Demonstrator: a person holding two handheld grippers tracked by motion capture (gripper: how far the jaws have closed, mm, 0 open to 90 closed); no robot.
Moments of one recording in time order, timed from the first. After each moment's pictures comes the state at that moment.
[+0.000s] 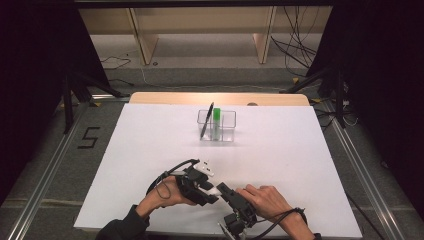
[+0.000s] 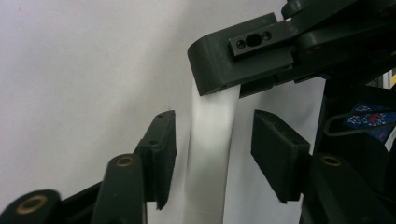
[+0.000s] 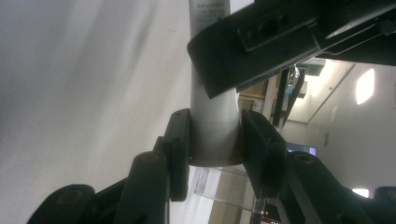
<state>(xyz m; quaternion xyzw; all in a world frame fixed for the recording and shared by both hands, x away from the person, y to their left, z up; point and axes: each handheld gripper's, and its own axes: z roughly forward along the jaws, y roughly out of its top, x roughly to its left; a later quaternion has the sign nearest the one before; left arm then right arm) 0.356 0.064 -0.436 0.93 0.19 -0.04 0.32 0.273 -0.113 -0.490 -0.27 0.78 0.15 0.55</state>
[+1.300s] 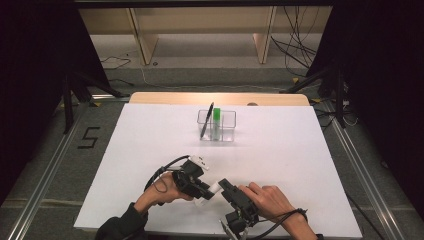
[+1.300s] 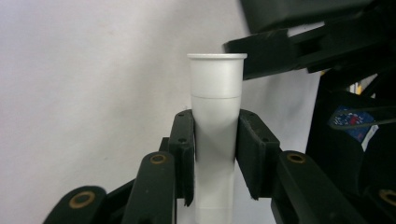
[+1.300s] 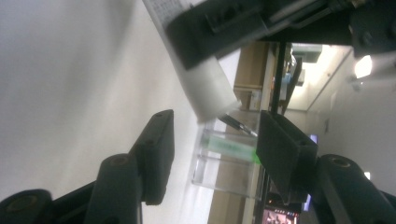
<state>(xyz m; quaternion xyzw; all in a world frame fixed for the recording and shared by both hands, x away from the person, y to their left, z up) 0.374 0.082 -0.441 0.92 0.23 -0.08 0.32 0.274 -0.118 -0.479 -0.24 0.78 0.16 0.56</state>
